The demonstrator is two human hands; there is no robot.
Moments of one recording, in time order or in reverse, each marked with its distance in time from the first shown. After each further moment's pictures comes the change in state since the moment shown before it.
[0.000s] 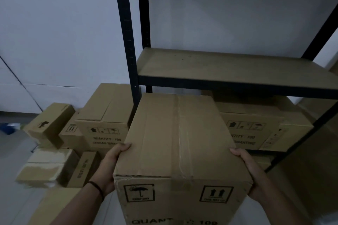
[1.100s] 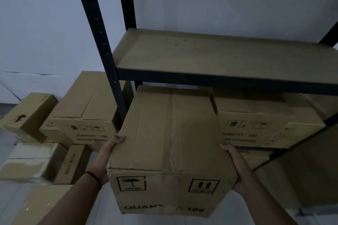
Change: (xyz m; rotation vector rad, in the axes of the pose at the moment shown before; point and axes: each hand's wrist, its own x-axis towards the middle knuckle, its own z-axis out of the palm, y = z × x) left_hand 0.114 0.004 0.018 0.059 0.106 -0.117; right_hand 0.111 -0.010 0.003 0.081 0.046 0.099
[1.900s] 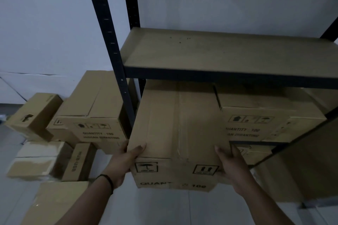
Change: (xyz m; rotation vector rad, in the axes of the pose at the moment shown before) left_hand -0.005 -0.027 -0.011 0.383 0.091 0.092; right_hand 0.010 0.041 -0.001 -0.480 0.232 -0.278
